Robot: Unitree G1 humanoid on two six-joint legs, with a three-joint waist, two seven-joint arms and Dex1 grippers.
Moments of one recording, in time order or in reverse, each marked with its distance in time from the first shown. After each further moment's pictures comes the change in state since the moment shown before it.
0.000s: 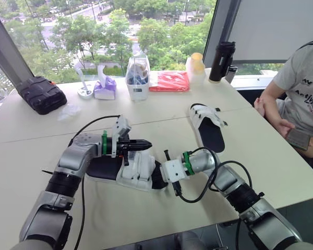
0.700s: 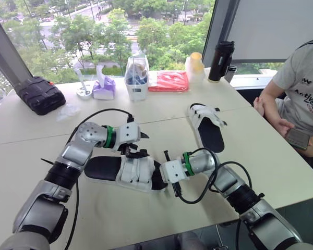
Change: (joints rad) left arm -0.095 0.076 -0.155 0.051 0.333 -0.405 -0.012; right arm 0.006 0.001 0.001 -0.008 0.000 0.004 -0.001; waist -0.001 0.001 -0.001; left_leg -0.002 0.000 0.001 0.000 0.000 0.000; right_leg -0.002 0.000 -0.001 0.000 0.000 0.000
